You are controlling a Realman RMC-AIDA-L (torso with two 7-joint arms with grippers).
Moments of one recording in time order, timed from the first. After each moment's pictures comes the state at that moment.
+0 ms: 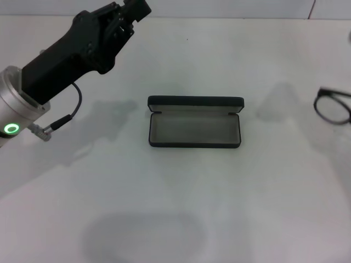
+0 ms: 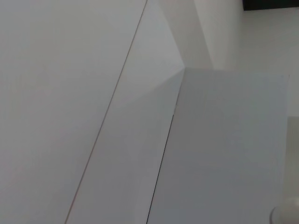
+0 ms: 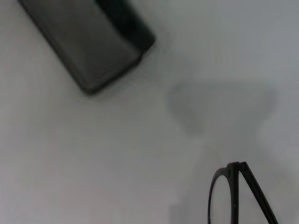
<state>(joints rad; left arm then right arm) -0.46 -2.07 1.23 0.45 0.89 1.72 -1.17 0.59 2.02 -1.29 -1.58 -2.77 -1.79 2.41</state>
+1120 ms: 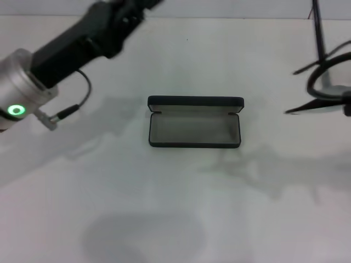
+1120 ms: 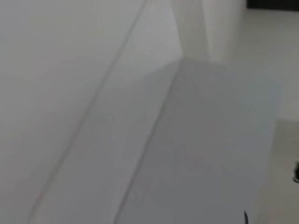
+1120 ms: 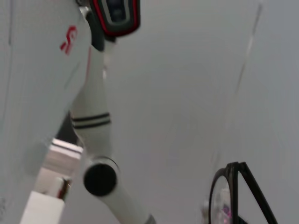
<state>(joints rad) -0.53 -2.06 1.19 0.45 0.96 1.71 -1.33 0.29 2.02 -0.89 -1.29 -1.30 -2.08 1.34</state>
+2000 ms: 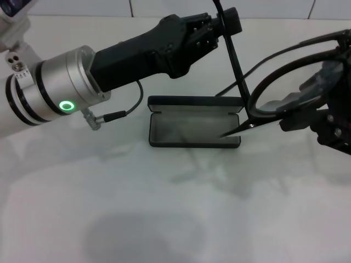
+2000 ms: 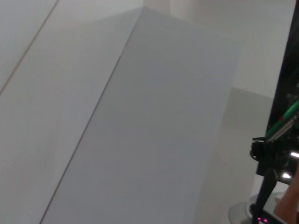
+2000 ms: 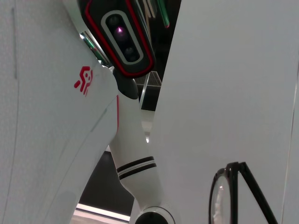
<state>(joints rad) -0.66 -2.09 1.24 0.41 1.06 1.72 -1.36 0.57 2.01 -1.02 -0.77 -1.33 -2.15 1.12</state>
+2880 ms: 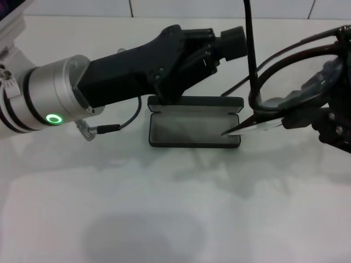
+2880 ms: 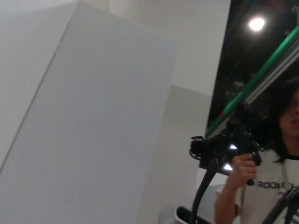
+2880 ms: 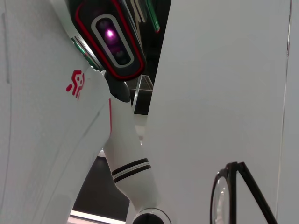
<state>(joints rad) -0.67 -2.09 1.23 0.42 1.10 1.87 -1.34 0.57 2.00 -1.02 -0.72 -1.33 -2.15 1.11</state>
